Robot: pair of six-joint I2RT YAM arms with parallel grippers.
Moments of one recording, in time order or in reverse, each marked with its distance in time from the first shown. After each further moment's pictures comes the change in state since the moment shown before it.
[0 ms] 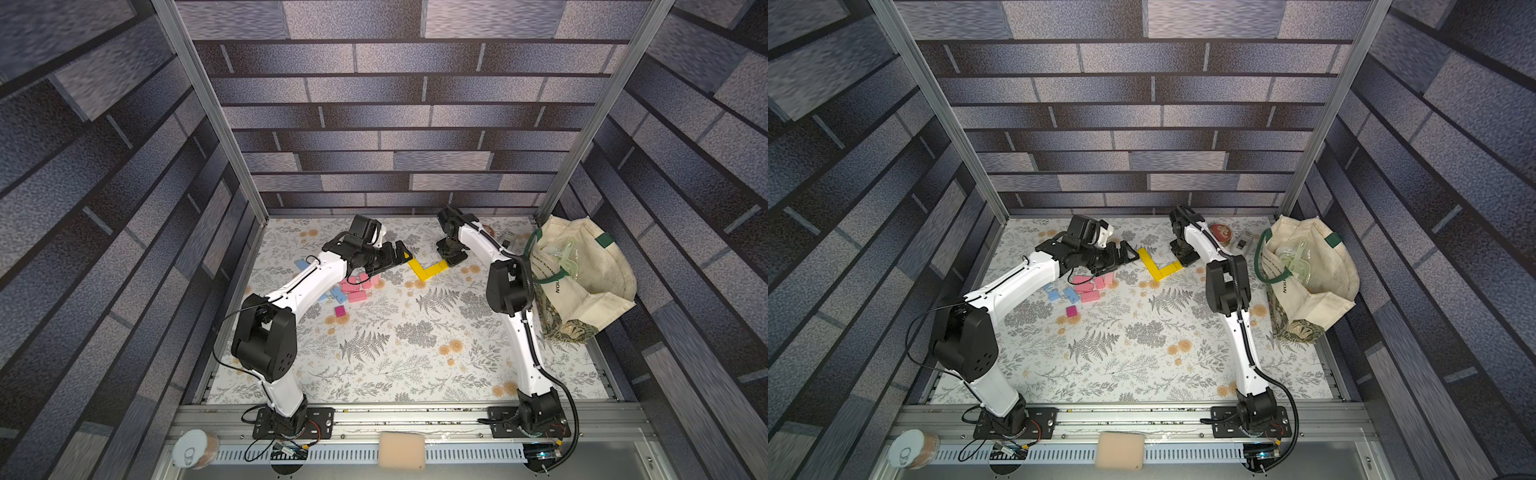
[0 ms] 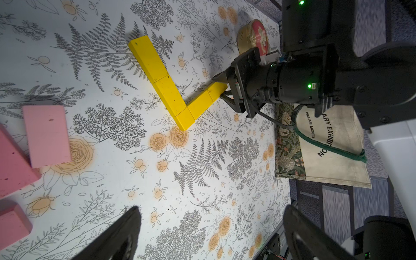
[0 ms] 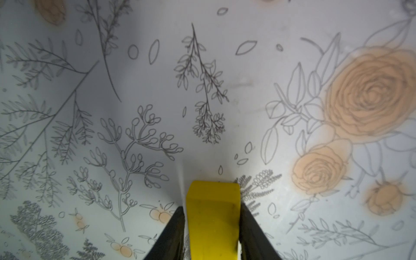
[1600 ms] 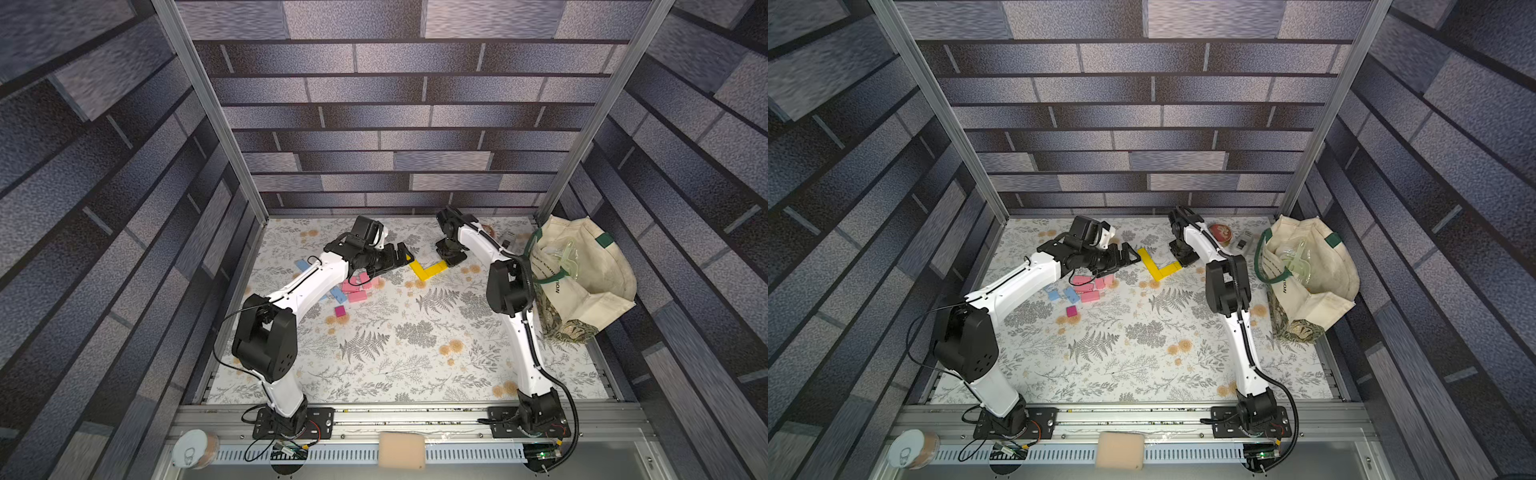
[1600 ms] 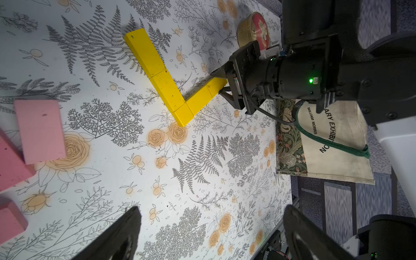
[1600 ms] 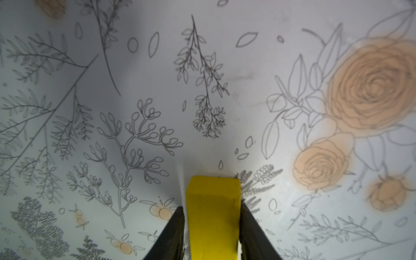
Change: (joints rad) left arm -0.013 0.000 0.000 -0.012 -0.004 0.005; right arm 0.006 -0.013 -0.027 0.018 -0.001 0.008
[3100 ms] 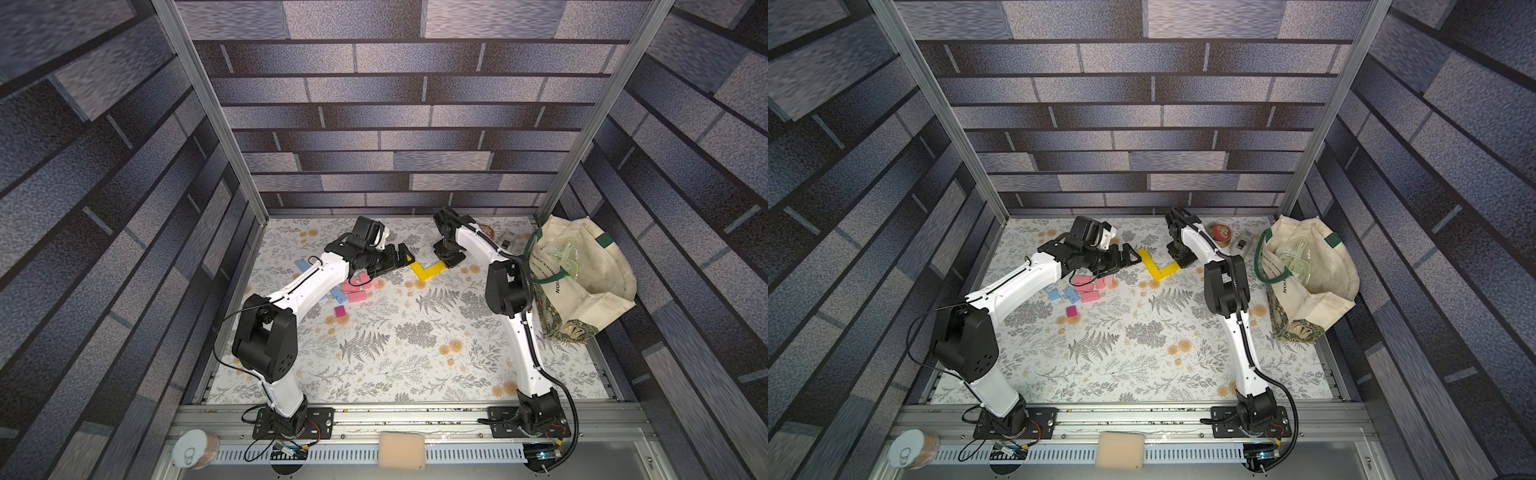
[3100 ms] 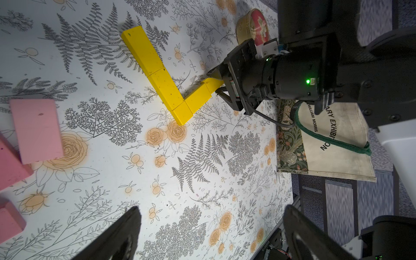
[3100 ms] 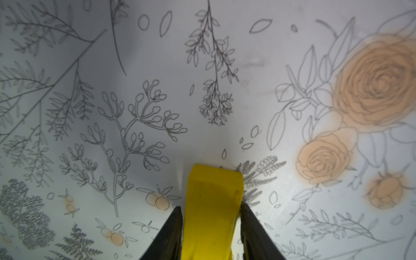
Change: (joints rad) left arm -0.006 0.000 0.000 -0.003 0.000 0.007; right arm 0.008 -0.011 -0.019 0.005 0.025 -0.062
